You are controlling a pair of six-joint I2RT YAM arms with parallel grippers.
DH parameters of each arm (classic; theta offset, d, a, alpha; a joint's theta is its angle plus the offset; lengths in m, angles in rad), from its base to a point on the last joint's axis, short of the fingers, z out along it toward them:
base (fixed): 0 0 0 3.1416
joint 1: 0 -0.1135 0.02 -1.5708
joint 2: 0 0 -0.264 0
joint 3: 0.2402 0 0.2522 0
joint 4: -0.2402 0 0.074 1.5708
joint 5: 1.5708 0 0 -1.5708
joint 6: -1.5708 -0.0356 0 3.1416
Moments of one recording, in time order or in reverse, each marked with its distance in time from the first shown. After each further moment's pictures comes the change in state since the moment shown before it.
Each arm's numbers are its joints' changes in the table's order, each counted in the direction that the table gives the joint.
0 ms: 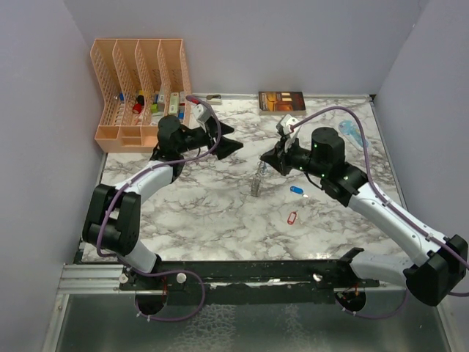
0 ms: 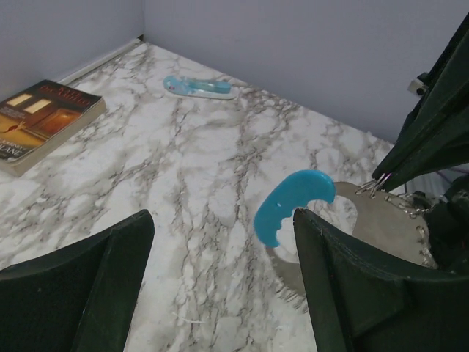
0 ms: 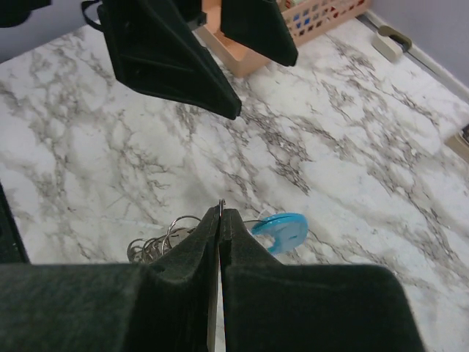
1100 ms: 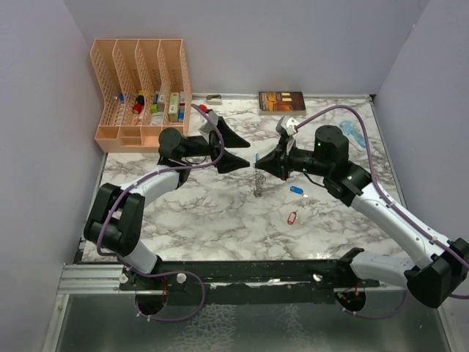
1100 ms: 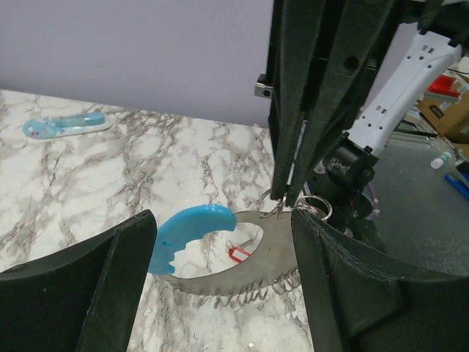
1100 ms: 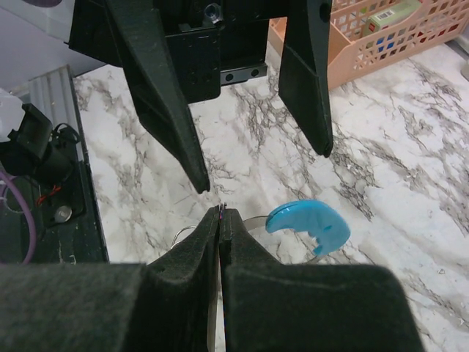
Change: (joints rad) left arm 0.073 -0.003 -0.047 0.410 0.264 0.324; right arm 0.000 0.020 0.036 -0.020 -0.255 -0.065
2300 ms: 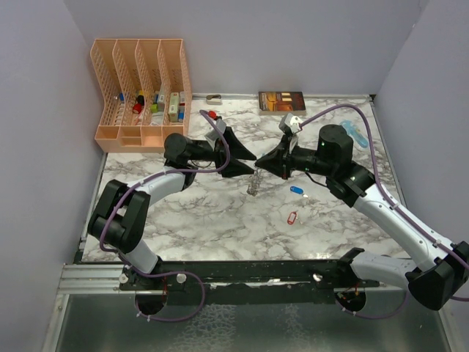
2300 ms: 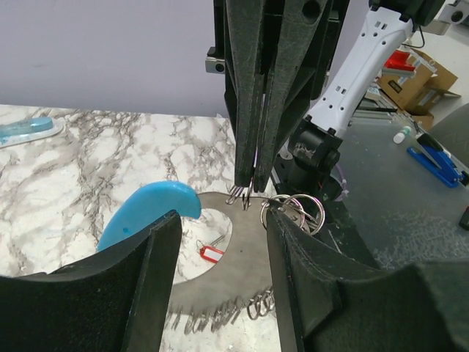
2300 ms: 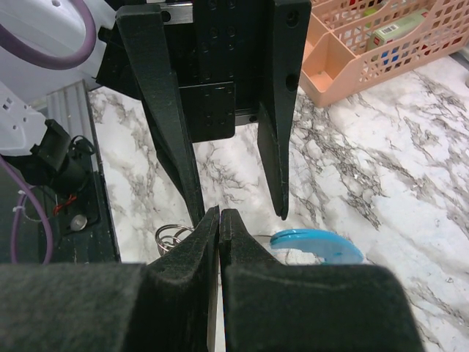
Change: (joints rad) left arm 0.062 -0.037 -0.008 0.153 0.097 0.072; right arm 0.000 0.023 0.015 0.004 -0.015 -0.046
